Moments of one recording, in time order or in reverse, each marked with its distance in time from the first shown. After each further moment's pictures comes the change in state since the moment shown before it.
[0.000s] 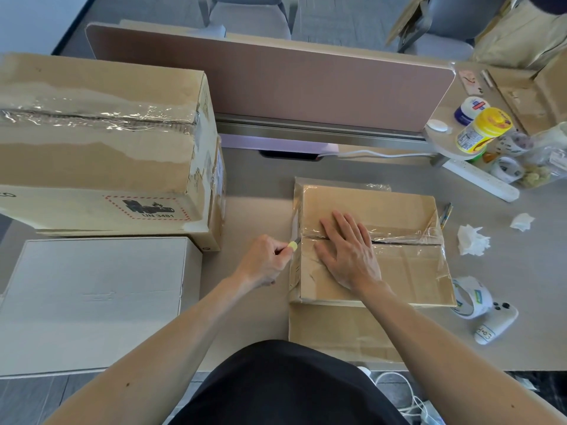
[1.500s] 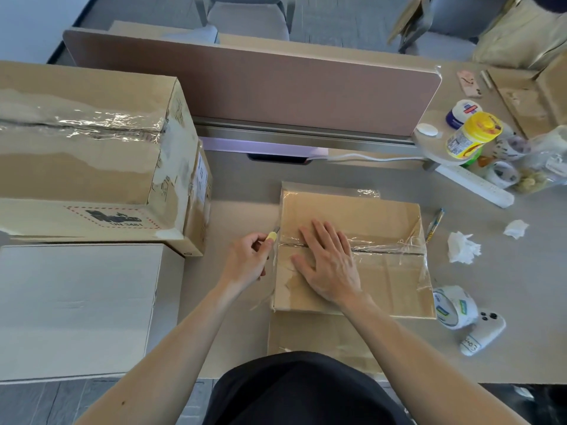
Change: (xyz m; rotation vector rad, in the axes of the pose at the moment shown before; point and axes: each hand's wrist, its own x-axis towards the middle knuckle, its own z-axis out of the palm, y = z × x) left_hand 0.020 0.008 0.022 -0.169 0.268 -0.158; right_hand -0.001 0.006 -0.009 0.081 -0.068 -0.051
